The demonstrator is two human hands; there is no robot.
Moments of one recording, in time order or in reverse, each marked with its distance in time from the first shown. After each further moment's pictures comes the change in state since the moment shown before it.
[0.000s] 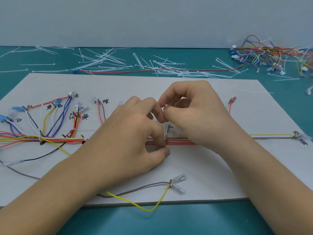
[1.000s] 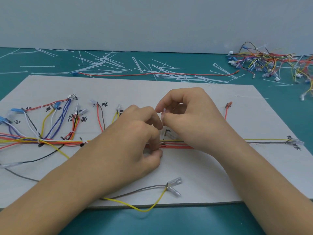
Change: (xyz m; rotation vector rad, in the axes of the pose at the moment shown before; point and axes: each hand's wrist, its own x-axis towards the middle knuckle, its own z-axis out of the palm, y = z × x) left_hand -0.003 0.001 -0.001 0.021 -0.064 -0.006; right_hand 0.002 0.005 0.000 -0.050 -0.017 0.041
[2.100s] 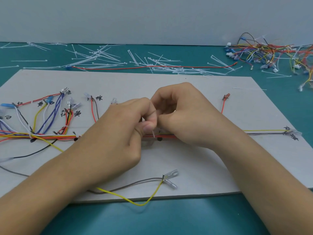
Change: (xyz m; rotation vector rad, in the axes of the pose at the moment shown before) left_hand 0.001 -0.001 -0.003 -0.161 0.106 0.009; right_hand -0.002 0.000 -0.001 -0.040 -0.163 -0.021
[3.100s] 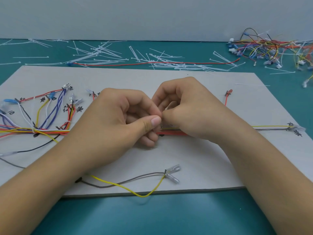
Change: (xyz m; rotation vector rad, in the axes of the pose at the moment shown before) left_hand 0.001 -0.005 0.001 -0.662 0.039 -0.293; right_hand 0.001 0.004 -0.004 0.019 -0.038 0.045
